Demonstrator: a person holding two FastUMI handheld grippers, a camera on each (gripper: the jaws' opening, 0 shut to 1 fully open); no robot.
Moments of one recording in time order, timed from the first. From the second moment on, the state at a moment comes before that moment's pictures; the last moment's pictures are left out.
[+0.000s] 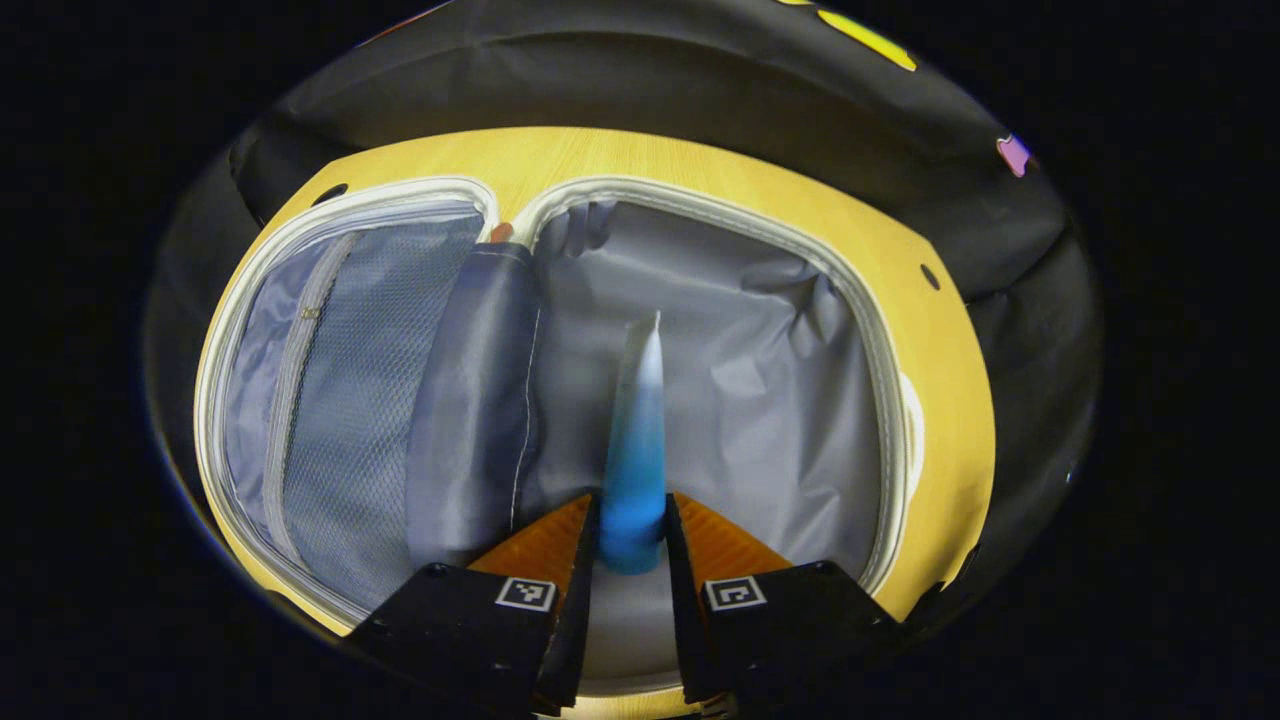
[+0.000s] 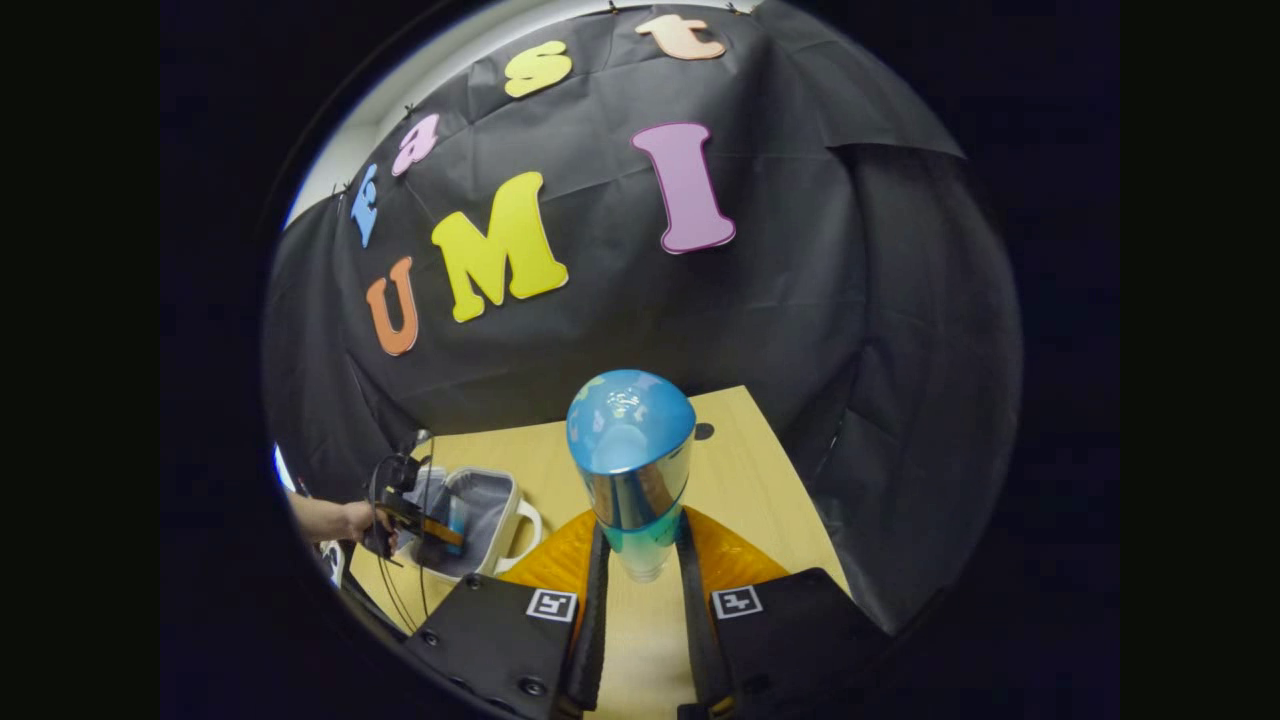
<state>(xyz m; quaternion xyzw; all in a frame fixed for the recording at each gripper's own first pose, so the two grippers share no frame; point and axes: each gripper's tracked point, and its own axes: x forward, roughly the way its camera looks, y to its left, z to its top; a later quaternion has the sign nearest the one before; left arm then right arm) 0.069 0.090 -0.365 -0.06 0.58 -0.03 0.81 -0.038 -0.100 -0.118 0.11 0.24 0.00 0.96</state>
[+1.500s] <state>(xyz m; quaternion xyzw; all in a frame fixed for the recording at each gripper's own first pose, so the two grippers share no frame) -0.174 0.179 -0.240 -0.23 0.34 0.07 0.91 0.064 0.257 -0.335 0.02 0.48 0.18 0.86</state>
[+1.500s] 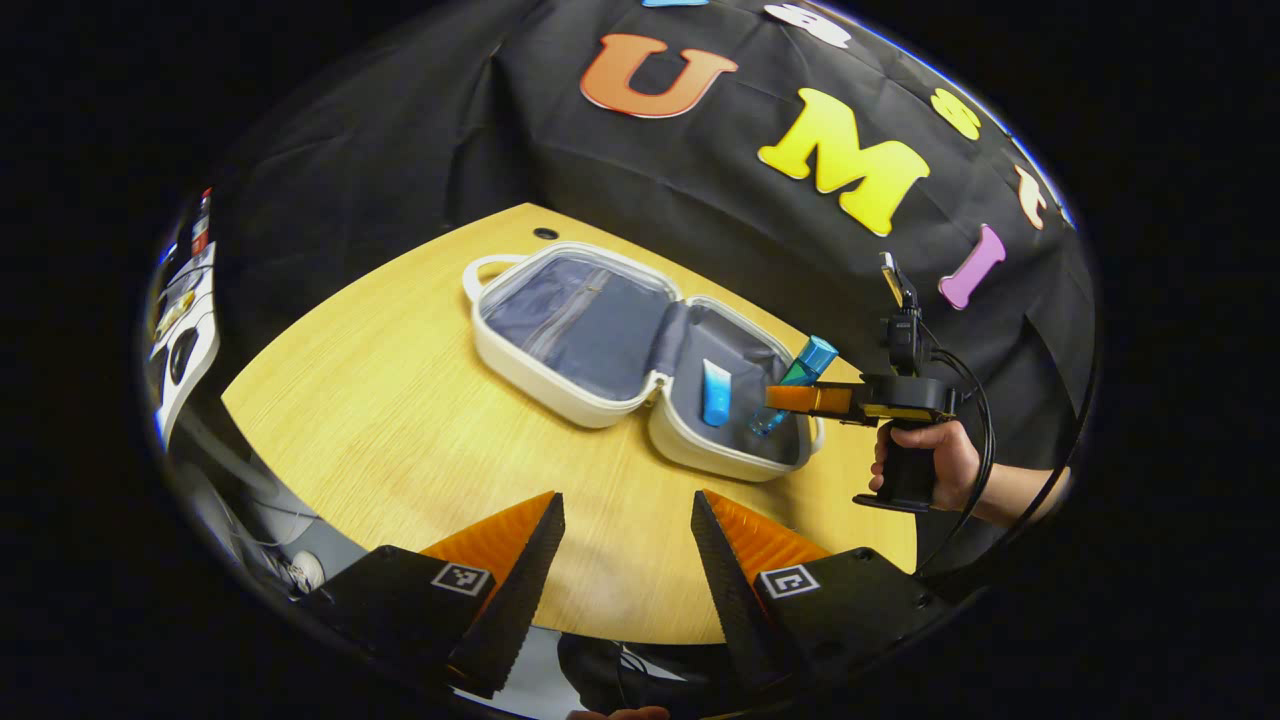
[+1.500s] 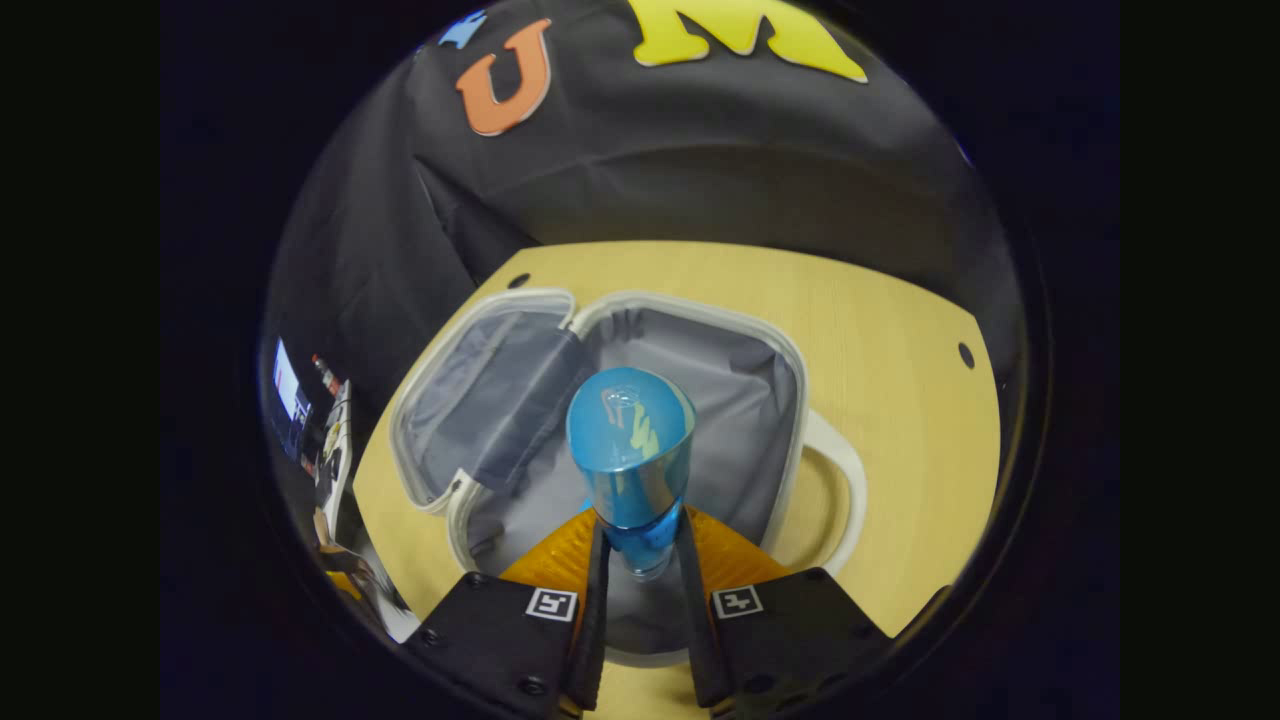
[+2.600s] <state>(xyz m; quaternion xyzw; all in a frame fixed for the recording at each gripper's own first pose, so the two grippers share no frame) -0.192 0.233 -0.221 -0.23 0.30 0.12 0.92 0.100 0.253 -0.396 0.05 0.57 0.01 0.82</state>
